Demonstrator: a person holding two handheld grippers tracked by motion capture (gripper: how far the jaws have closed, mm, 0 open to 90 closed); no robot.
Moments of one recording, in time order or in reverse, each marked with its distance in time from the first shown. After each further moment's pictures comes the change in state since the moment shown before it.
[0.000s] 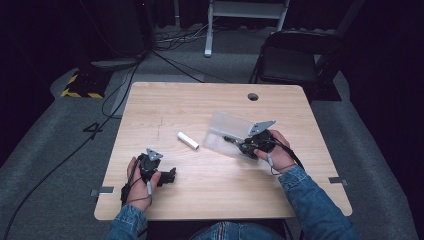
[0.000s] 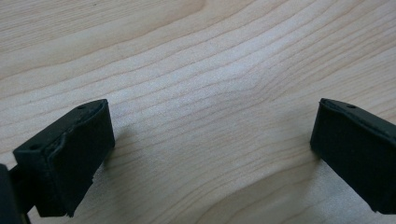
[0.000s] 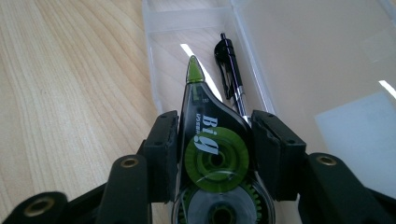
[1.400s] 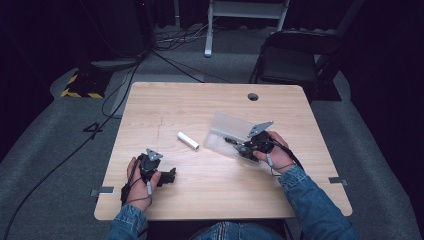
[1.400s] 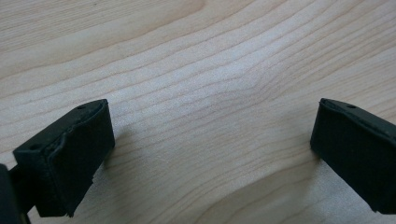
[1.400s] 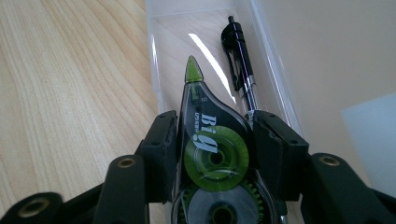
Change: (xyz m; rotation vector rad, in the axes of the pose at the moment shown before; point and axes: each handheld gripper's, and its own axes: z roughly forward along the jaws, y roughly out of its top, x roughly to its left) left arm 0.000 0.000 0.000 0.002 0.001 -0.001; right arm -0.002 -0.006 0.009 0.040 0.043 0.035
